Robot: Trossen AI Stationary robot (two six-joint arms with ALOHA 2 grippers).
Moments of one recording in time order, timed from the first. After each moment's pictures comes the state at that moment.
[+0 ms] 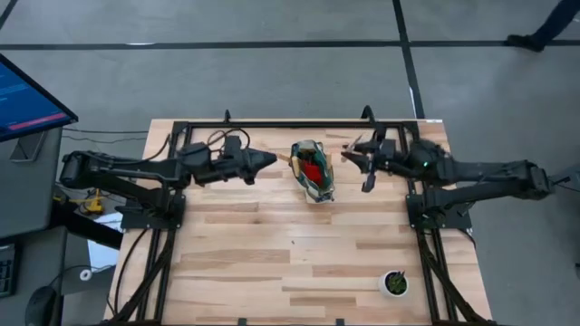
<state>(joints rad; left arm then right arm) 0.03 1.12 0.78 0.43 -0.21 -1.46 -0.09 0.82 0.65 0.25 0.18 -0.05</state>
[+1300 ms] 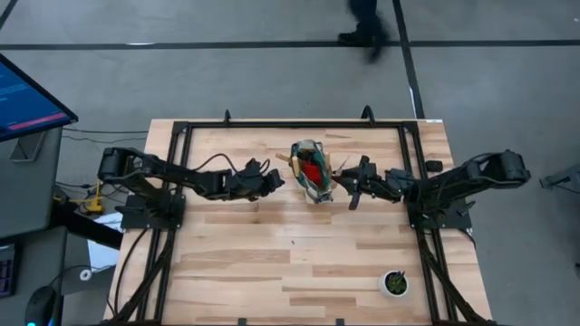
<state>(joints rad) 0.04 1.54 0.69 0.31 -0.36 -1.51 -0.03 1.23 0.17 1.05 0.28 0.25</state>
